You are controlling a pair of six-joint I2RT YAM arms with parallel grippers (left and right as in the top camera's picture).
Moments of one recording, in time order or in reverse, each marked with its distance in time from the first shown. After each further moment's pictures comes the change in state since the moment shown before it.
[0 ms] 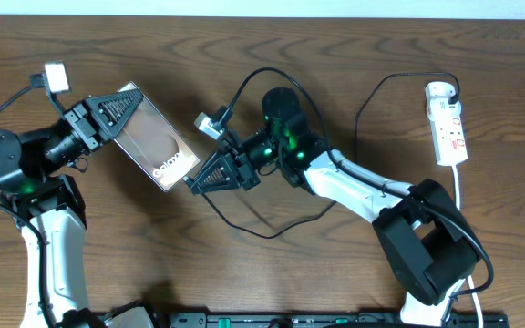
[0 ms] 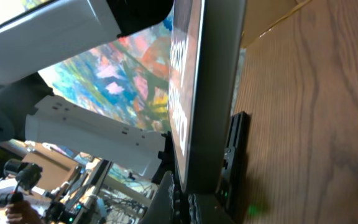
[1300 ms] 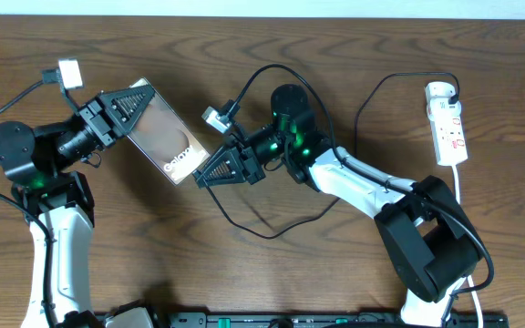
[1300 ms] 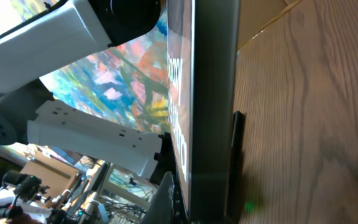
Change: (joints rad) left arm -0.073 0.000 0.000 -0.047 -0.071 0.103; right arm -0.029 0.004 -0.009 0.038 -0.001 0.050
